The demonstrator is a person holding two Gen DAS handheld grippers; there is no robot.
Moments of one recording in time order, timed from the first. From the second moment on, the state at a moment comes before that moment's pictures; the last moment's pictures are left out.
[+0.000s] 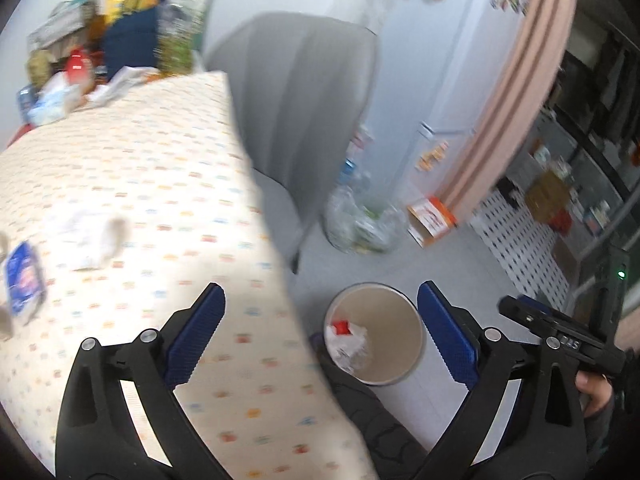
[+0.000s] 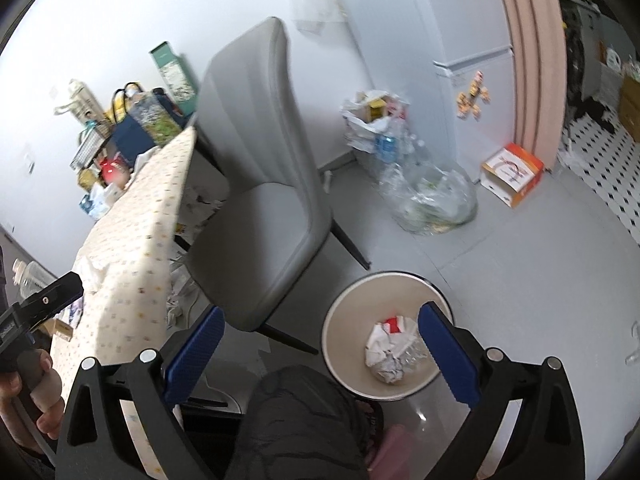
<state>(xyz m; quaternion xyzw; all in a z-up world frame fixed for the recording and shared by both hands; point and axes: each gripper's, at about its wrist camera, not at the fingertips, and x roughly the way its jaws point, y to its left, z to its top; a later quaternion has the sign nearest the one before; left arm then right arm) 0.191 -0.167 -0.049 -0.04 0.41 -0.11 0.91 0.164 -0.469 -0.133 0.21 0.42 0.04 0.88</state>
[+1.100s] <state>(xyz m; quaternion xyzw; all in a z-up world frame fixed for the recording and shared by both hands) 0.089 0.064 -0.037 -0.17 0.31 0.05 0.94 0.165 -0.231 -0.044 0.05 0.35 0.21 0.91</state>
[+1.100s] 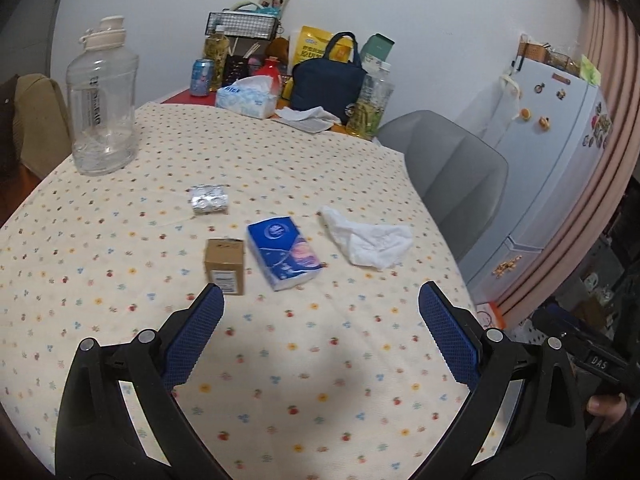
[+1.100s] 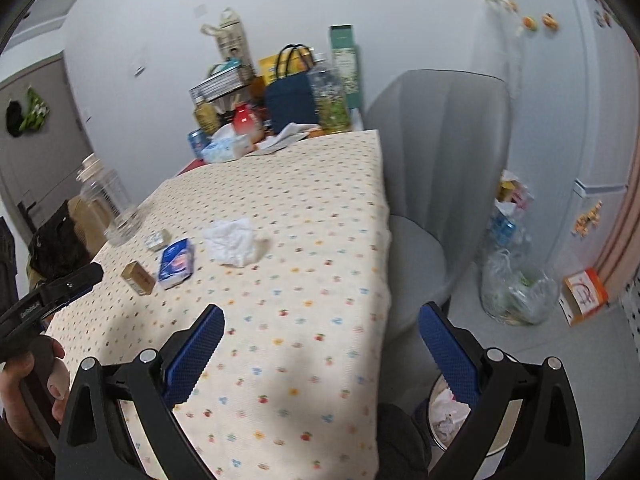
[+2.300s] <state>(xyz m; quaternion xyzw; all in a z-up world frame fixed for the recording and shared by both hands) 0.124 0.139 -0.071 -0.22 0.34 0.11 0.91 0.273 -0.090 -0.060 -0.05 0.39 0.34 0.86</state>
